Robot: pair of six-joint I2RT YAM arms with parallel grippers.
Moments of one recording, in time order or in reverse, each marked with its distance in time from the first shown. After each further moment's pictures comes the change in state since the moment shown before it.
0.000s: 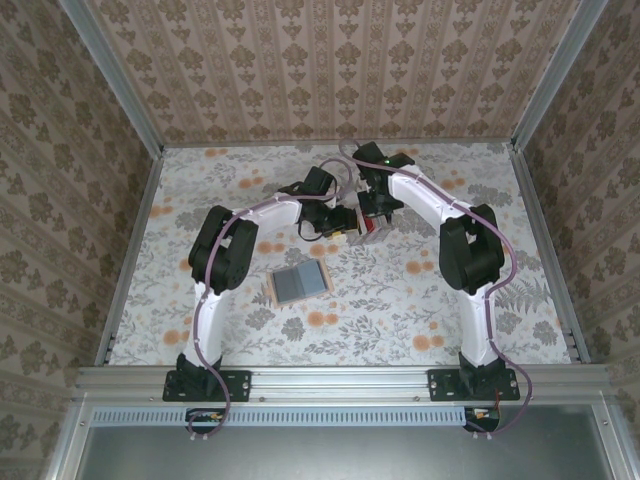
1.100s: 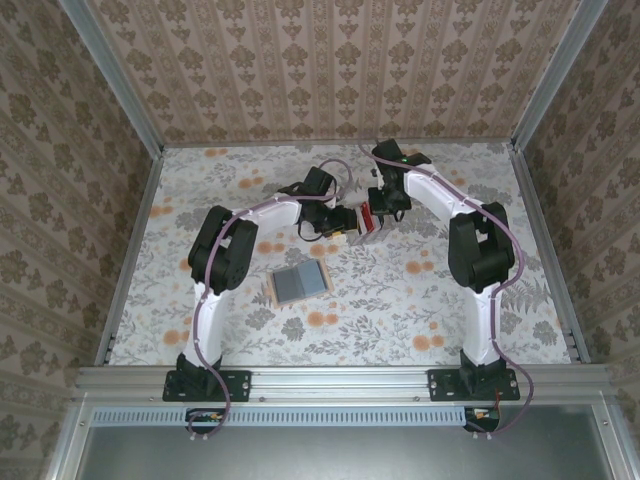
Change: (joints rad) left arm 0.000 -0.003 -0.008 0.011 0.003 0.000; right arm -0.094 -0.025 -0.079 0.093 -0.196 0.035
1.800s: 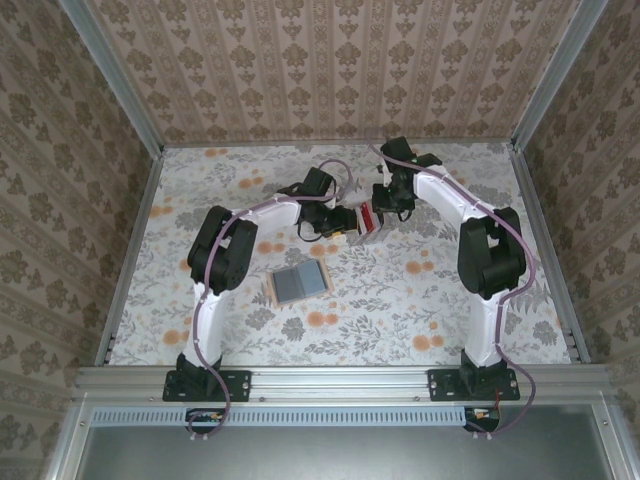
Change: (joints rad) left arm 0.000 -0.005 -0.011 0.012 0.003 -0.001; right arm -0.027 -0.085 -0.068 0.049 -0.083 0.043
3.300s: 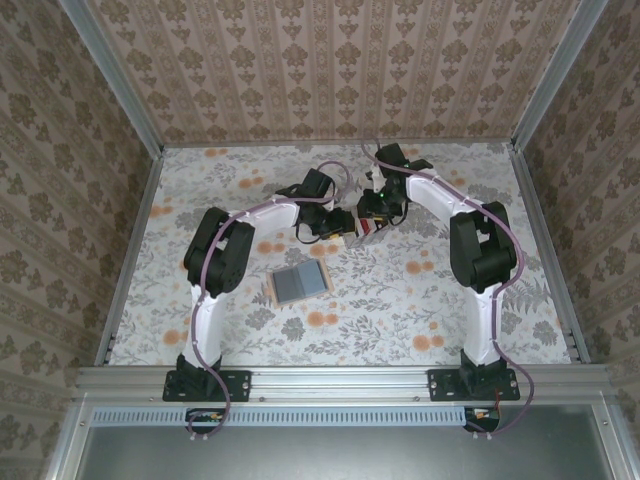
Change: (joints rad) left arm -0.006 -0.038 -0.035 -0.023 -0.024 -0.003; right arm 0.021 0.080 -0.005 0.064 -0.194 0.006
